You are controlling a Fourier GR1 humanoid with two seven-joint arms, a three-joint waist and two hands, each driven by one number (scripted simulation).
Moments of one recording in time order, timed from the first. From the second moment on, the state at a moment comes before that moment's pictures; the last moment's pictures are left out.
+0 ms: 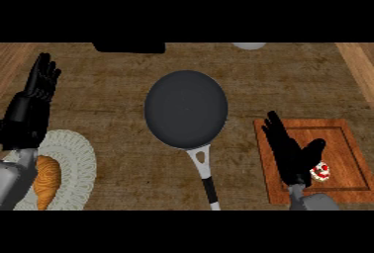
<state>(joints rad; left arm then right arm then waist) -0.28 0.60 -0.22 -1.48 0.36 0.37 -0.11 -0.09 -0.25 0.29 -1.33 -0.41 -0.24 -0.04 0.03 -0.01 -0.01</state>
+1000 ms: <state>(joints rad) -0.14 0.37 -0.42 -1.53 0.36 0.32 -0.19 -0.24 -0.90 0.05 -1.24 -0.35 0.67 -0.57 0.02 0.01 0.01</state>
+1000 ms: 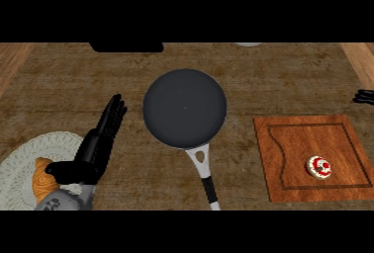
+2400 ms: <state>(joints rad) -0.12 0.30 -0.39 -1.52 0.29 0.29 -0.17 -0.36 -0.93 0.51 -1.17 0.58 0.29 -0.85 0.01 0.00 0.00</state>
